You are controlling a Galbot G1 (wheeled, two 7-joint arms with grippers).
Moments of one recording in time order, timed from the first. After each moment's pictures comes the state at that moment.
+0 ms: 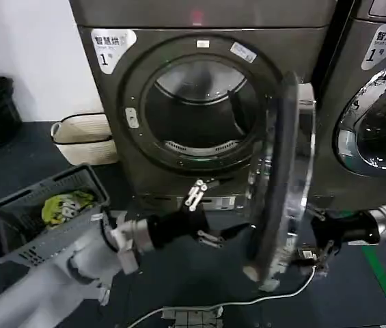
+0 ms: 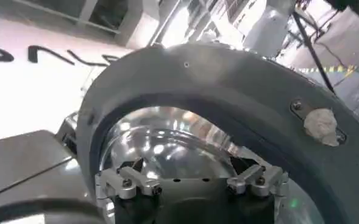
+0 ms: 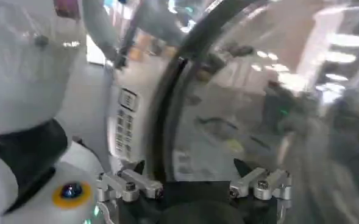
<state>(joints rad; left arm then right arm) 0.68 -0.79 0.22 -2.09 -0.07 -0.31 0.29 -1.03 0.15 0.28 1.64 0.99 0.41 -1.27</state>
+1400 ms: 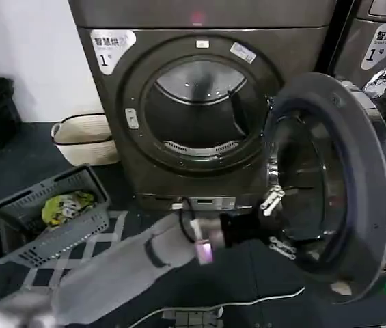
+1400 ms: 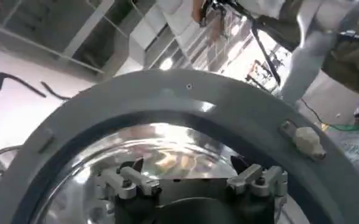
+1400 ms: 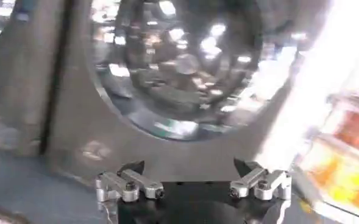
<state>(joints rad) 0.42 -1.16 0.53 -1.85 -0.06 -0.32 0.28 -1.68 0.54 1.35 0.66 0.85 0.53 -0.91</state>
